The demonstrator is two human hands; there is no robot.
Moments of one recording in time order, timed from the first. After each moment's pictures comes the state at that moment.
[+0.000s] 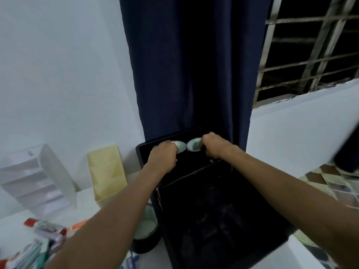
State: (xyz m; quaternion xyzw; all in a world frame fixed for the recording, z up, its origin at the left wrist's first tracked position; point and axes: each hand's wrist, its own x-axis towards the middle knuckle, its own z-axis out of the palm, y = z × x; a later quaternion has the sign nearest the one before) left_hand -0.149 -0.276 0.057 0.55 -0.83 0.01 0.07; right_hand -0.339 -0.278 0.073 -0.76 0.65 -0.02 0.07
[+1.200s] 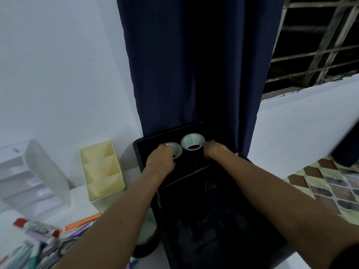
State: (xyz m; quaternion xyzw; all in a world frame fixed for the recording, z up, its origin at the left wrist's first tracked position) left_hand -0.145 -0.296 0.022 0.61 -0.79 -0.06 0.06; right_hand -0.317 -0.309 0.041 -0.62 0.75 0.13 0.18
